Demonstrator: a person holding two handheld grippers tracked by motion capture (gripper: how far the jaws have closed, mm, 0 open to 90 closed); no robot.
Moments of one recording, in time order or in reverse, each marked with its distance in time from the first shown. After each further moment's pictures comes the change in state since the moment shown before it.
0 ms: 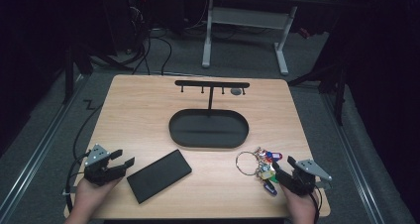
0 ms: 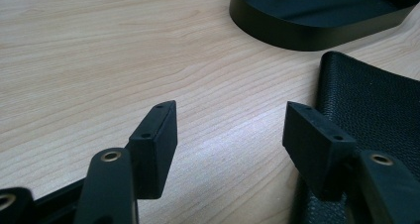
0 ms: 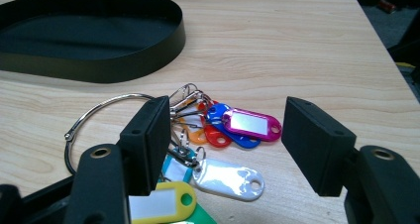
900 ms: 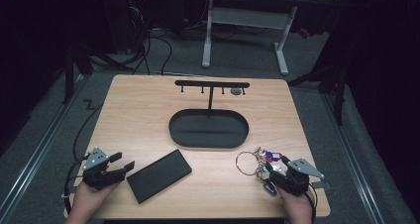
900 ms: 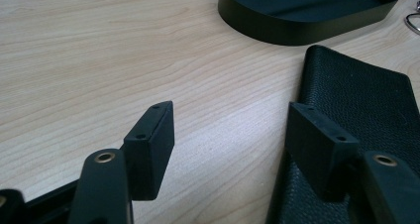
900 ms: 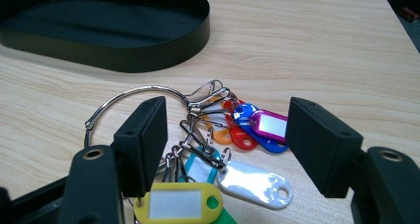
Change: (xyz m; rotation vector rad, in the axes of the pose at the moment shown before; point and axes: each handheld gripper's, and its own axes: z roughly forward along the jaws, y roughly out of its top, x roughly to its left) left arm -0.008 -0.003 -0.010 0.007 -0.022 0.010; right arm 0.012 0.000 0.006 0.019 0.047 -0.065
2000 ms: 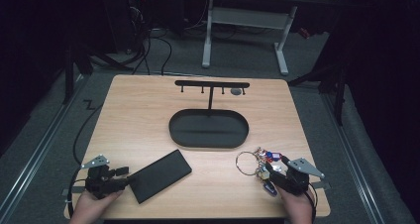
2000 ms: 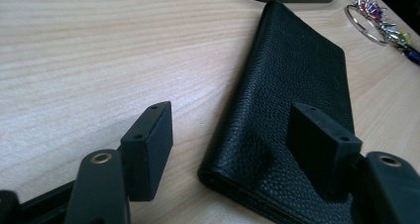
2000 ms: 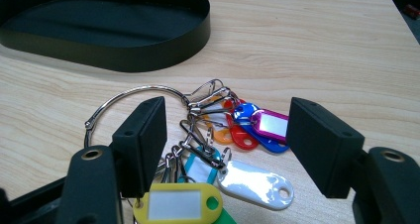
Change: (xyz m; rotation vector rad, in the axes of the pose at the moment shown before) left arm 0.003 -0.022 0.008 0.136 -0.232 -0.230; right arm -0.001 0.000 0.001 0.002 0.007 0.009
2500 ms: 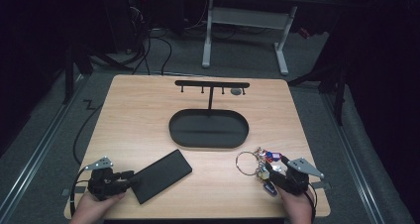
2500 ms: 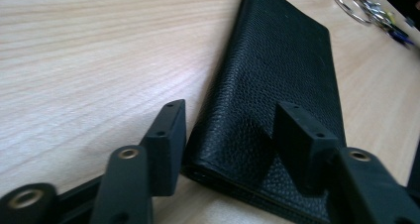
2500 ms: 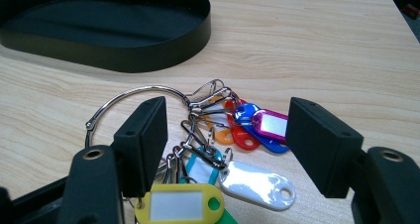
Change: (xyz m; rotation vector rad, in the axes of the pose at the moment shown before) left arm -0.004 -0.003 0.004 0.042 -0.059 0.033; right arm 0.001 0.000 0.000 0.000 -0.001 0.000
